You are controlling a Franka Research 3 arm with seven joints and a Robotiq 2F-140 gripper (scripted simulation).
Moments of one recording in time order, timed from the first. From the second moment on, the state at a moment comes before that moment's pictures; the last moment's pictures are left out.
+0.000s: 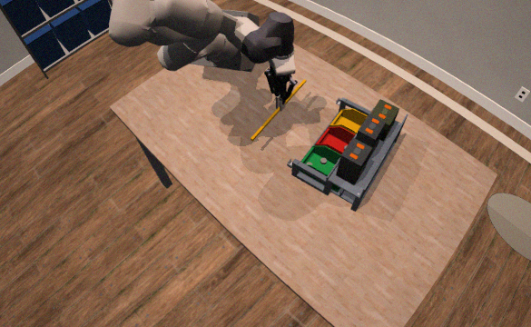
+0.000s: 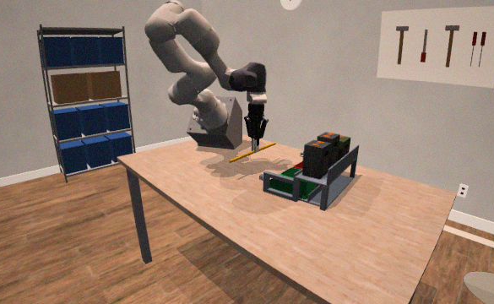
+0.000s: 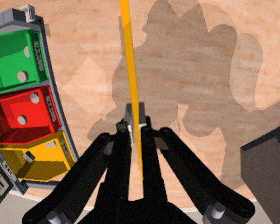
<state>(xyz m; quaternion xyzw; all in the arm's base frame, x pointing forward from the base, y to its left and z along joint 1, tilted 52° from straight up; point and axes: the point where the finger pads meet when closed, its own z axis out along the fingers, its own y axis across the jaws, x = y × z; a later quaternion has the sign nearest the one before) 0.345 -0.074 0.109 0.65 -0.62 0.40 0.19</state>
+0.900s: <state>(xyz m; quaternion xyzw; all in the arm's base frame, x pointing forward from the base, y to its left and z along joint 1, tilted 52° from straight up) 0.345 -0.074 0.109 0.65 -0.62 0.40 0.19</state>
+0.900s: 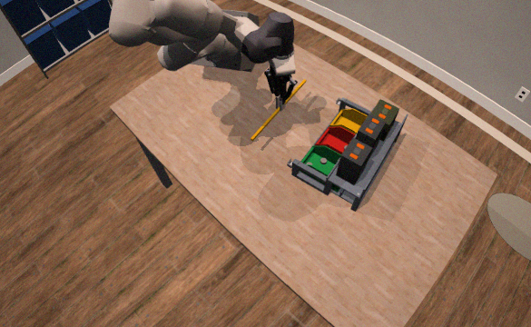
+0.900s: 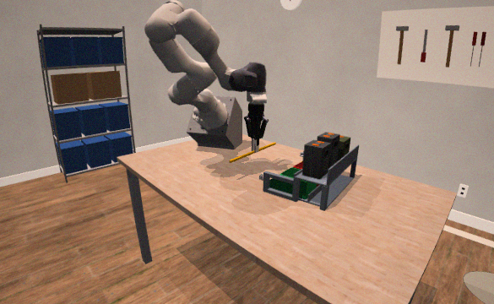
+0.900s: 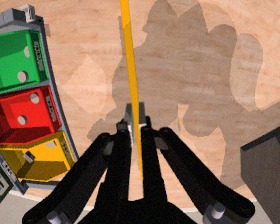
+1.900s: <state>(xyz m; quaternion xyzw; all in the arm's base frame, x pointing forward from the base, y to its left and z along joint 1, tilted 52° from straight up) 0.344 -0.073 0.107 0.65 -0.62 0.40 0.19</state>
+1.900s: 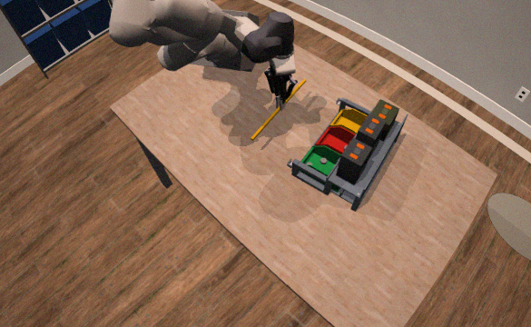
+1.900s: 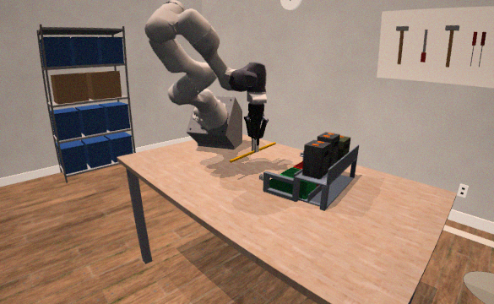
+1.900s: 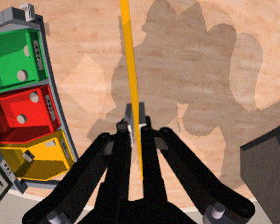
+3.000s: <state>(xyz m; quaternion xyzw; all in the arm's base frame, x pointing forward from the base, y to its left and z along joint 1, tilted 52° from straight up) 0.343 -0.071 0.105 0.65 -0.62 0.40 0.19</state>
